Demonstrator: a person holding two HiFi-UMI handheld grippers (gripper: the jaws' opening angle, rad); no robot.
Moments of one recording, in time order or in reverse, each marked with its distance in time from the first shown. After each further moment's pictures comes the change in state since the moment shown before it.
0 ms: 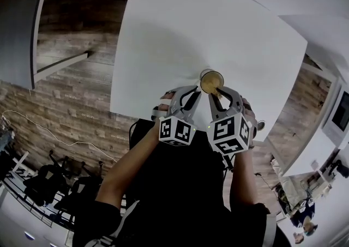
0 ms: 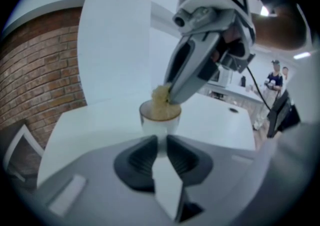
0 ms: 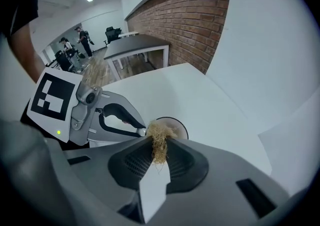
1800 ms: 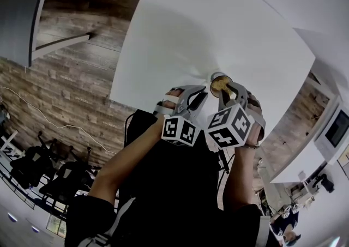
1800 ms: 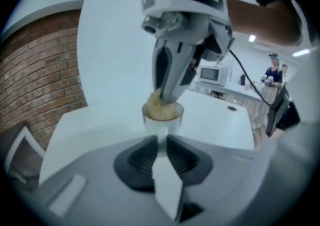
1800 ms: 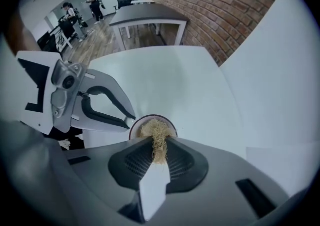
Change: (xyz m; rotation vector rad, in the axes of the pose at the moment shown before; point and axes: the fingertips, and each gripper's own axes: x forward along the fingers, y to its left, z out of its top) left arm -0.003 -0.008 -0.001 0.031 0.003 0.004; right arm 0.013 -0.012 -0.005 -0.216 0.283 -0.037
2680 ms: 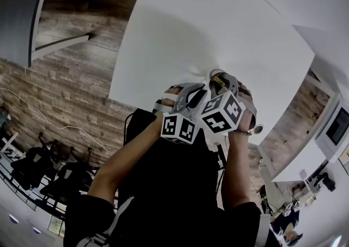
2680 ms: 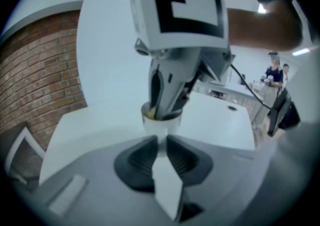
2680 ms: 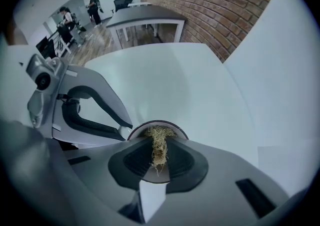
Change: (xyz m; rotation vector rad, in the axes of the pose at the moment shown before) left arm 0.001 0.002 0.000 -0.006 -0.002 0.000; right arm 0.037 0.008 0.011 0.040 -0.031 0.030
